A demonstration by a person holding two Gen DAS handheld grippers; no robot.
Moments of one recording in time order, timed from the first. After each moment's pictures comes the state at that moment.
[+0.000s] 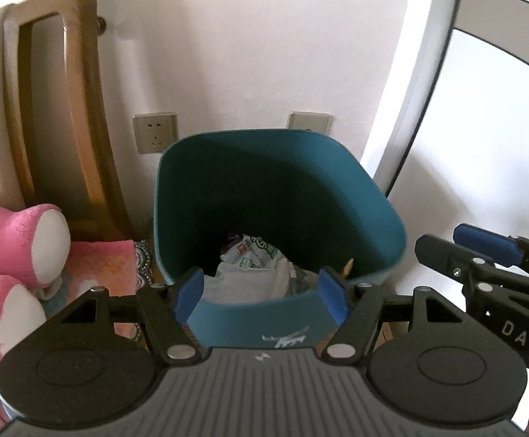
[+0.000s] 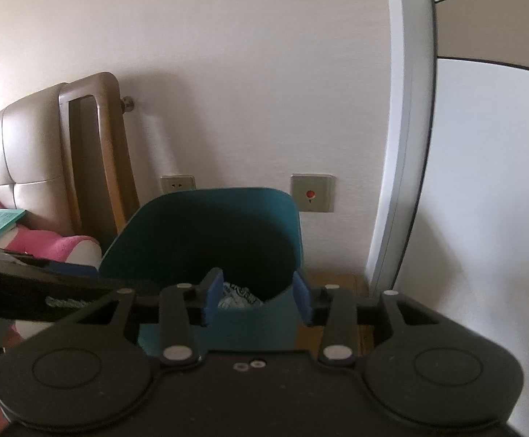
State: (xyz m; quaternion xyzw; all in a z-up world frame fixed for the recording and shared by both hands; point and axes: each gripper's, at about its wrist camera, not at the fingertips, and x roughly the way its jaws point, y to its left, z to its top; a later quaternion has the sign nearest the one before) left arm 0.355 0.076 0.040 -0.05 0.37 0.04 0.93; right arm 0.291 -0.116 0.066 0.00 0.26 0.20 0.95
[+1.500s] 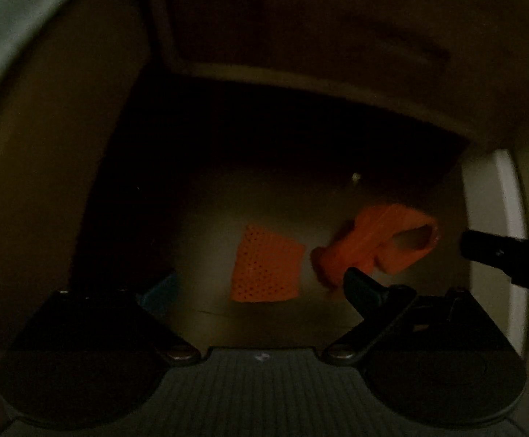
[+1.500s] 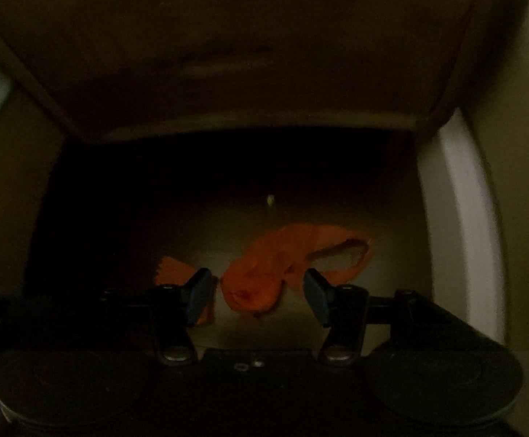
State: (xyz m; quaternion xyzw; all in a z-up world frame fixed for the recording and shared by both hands) left arm 0.180 0.074 -0.554 -0.12 0.56 0.15 0.80; right arm 0.227 -0.093 -0.524 -0.01 0.56 0.17 0.81
